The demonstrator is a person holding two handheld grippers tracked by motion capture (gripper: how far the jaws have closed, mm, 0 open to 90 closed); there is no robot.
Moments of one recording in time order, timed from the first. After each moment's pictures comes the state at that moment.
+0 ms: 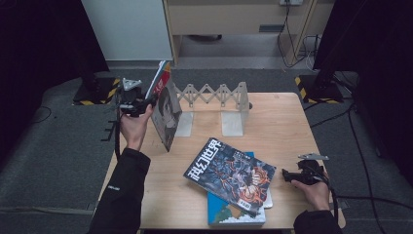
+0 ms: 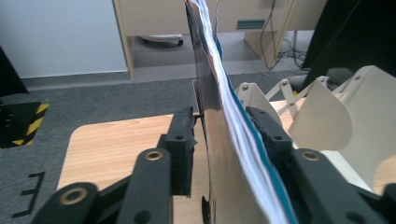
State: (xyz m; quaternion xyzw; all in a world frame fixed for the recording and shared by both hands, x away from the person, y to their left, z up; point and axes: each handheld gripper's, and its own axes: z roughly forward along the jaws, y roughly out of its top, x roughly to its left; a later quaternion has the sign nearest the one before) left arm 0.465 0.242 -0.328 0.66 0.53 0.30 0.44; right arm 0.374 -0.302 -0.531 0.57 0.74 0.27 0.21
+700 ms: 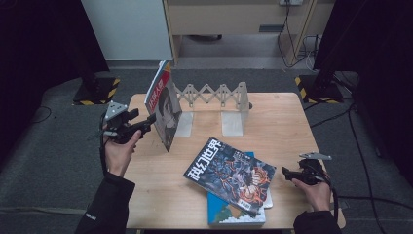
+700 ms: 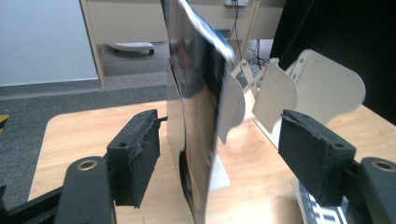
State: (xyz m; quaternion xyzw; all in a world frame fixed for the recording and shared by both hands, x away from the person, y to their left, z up) left arm 0.393 0.262 -0.353 0.67 0.49 0.28 0.49; right arm 0.369 -0.298 -0.515 0.57 0.73 0.30 0.21
